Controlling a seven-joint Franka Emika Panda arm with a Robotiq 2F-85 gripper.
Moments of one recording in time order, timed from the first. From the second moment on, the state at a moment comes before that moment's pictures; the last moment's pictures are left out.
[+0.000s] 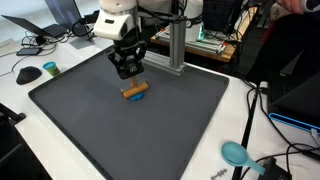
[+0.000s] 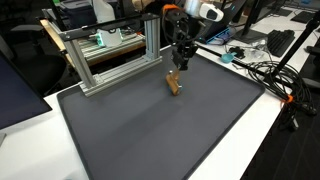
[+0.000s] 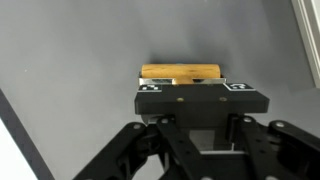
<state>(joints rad) 0.03 0.39 0.08 -1.85 -0.25 2.17 -0.89</state>
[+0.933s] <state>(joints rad) 0.03 0.39 0.09 -1.85 -0.26 2.17 -0.92</state>
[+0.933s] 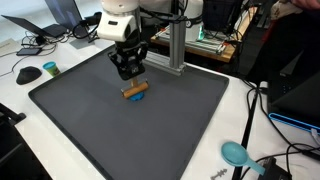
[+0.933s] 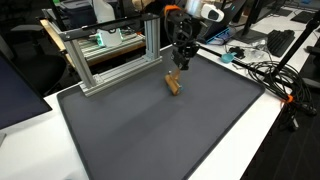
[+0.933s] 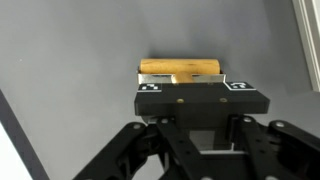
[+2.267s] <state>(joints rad) 0.02 0.39 0.10 -1.85 -0.19 2.19 -0.97</state>
